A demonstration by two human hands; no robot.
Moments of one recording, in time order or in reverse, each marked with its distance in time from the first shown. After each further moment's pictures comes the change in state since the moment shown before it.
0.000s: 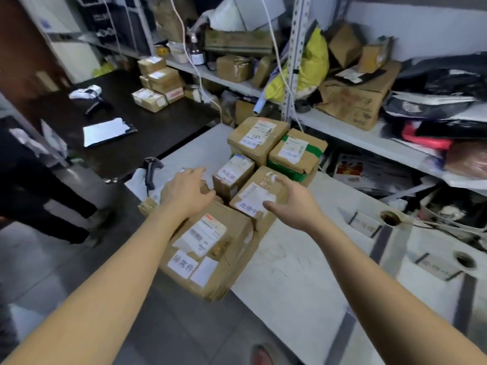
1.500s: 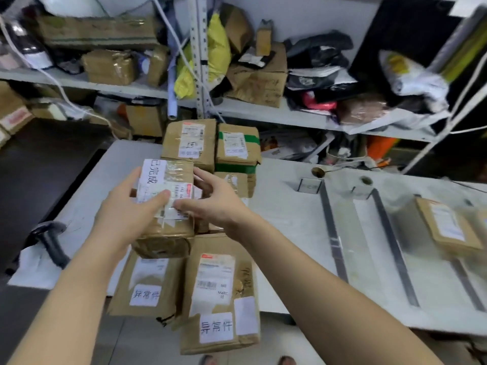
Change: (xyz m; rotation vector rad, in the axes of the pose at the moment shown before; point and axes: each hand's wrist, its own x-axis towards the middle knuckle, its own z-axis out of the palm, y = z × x) left_hand 0.107 -0.080 -0.034 -0.812 -0.230 0.145; right_hand 0.070 -0.154 0.086 0.919 0.208 0.262
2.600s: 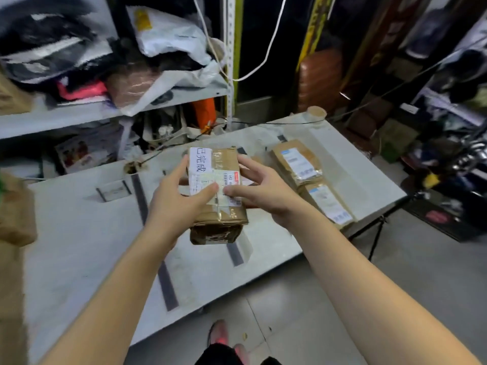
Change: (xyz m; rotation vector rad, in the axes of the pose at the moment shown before) left_hand -0.197 0.222 0.507 -0.118 -0.639 0.313; right_hand -0.319 0.075 -0.506 0.117 0.586 0.107
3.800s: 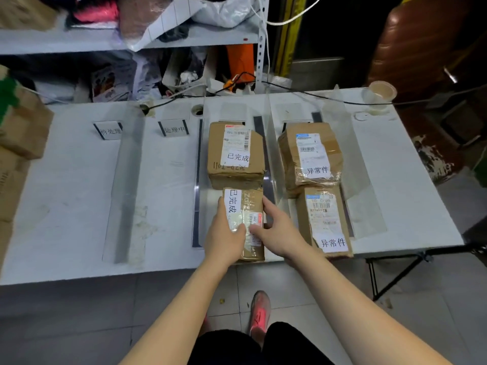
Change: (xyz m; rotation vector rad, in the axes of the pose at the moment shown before) left_hand -0.004 -0.085 0.263 0.191 0.145 -0.393; right_hand 0.043 0.171 -0.163 -0.440 -0.208 0.180
